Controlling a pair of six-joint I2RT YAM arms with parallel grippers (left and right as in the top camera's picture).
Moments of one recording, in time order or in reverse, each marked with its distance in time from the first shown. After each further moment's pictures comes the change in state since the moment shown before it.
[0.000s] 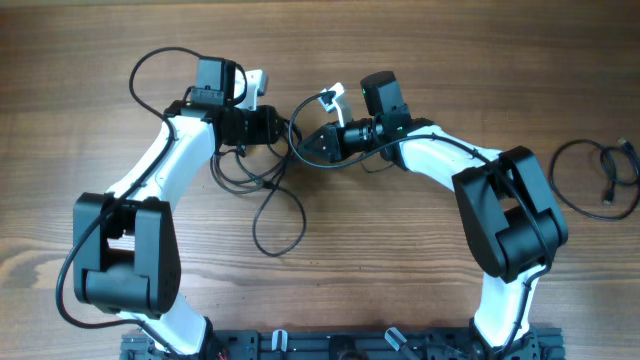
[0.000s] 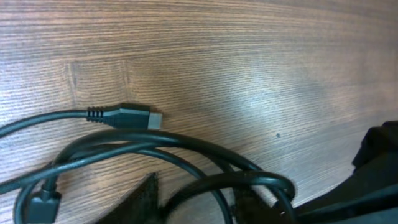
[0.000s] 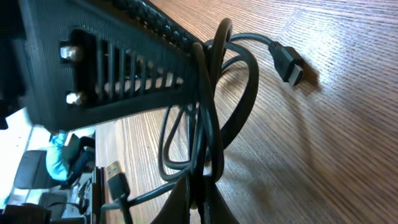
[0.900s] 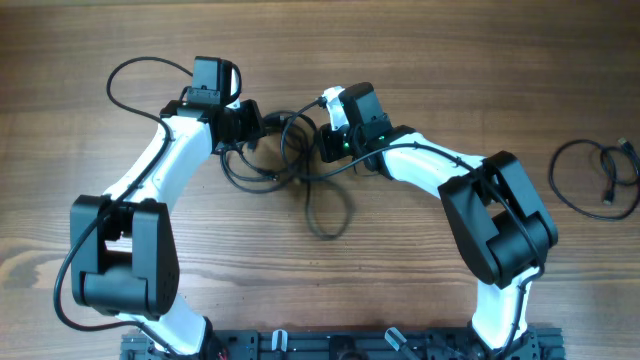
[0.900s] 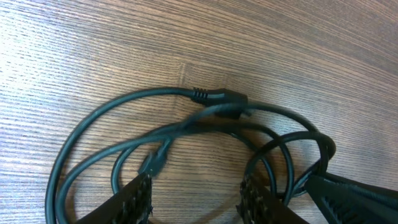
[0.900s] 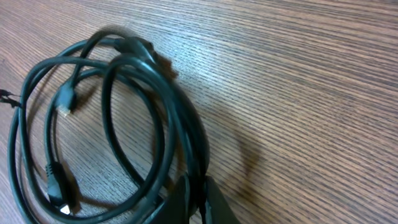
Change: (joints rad) left arm 0.013 -0.008 0.000 -0.021 -0.251 -0.255; right arm 0.090 0.000 0.000 -0.048 0.648 -0.053
